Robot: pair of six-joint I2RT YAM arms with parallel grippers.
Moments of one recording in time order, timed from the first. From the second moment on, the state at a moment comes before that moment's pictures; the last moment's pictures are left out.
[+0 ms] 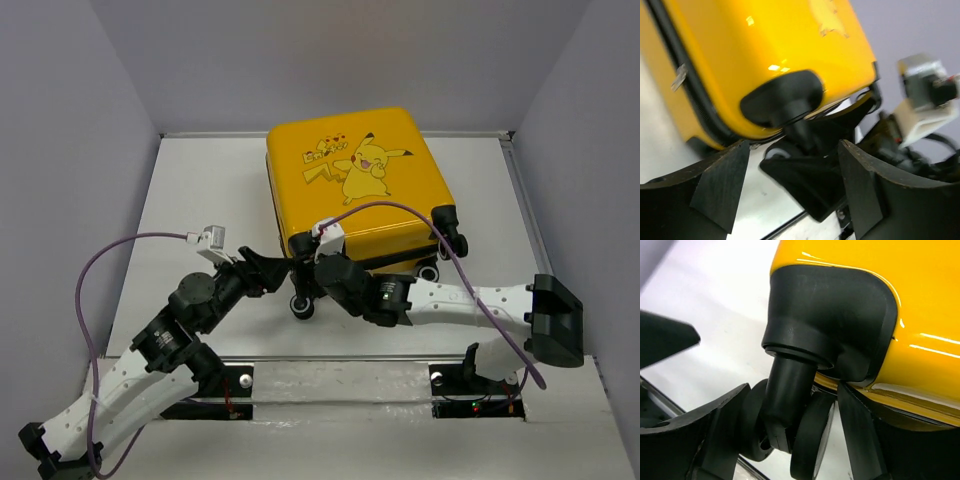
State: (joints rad) left arm -0.80 0.42 0.54 -0.23 -0.20 -0.83; right arm 1.24 1.44 0.99 0.01 0.57 0.51
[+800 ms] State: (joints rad) left arm -0.87 0.59 0.19 0.07 -0.16 -0.87; right arm 1.28 1.70 1.50 -0.69 0.78 0.43
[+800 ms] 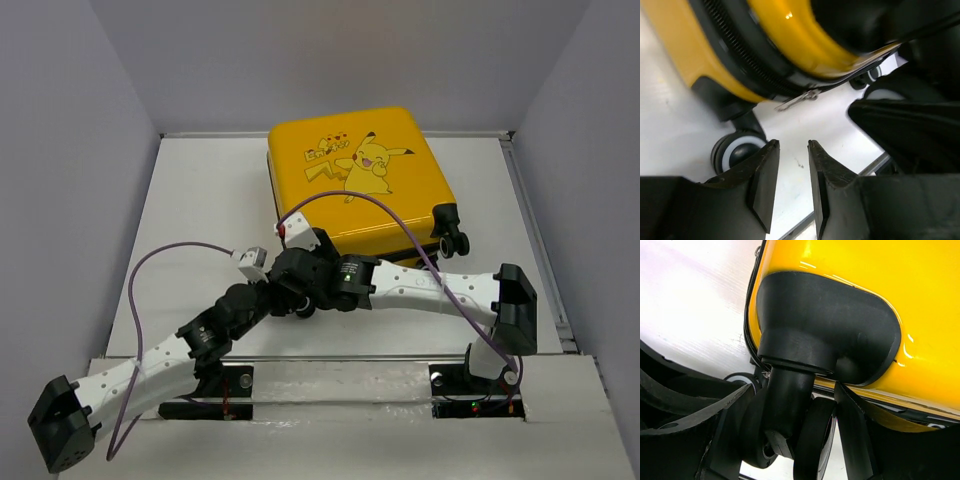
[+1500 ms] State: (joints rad) left arm -0.95 0.85 0.21 0.39 -0.35 -0.70; right arm 1.27 1.61 1.40 -0.60 0.71 0.37
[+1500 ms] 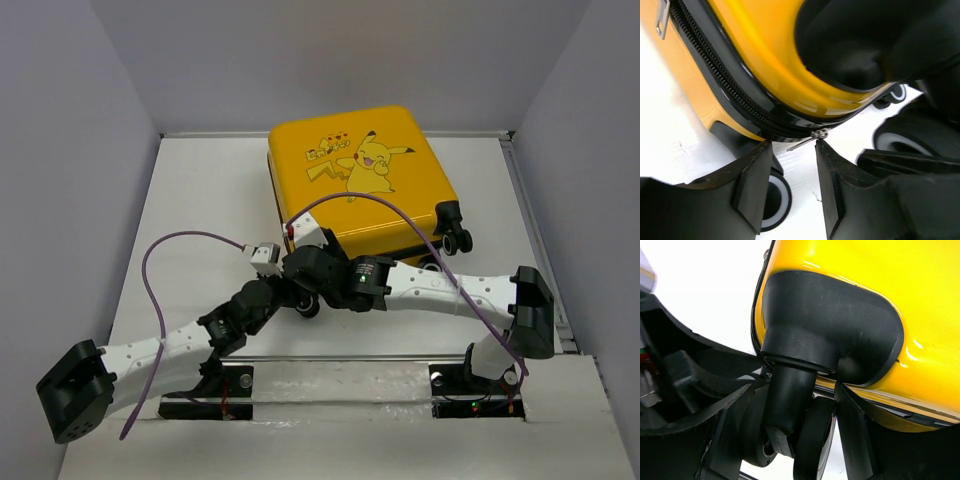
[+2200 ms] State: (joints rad) left arm -1.01 0.92 0.20 0.51 -0.39 -0.69; right arm 1.27 1.59 1.37 -0.57 0.71 0.36
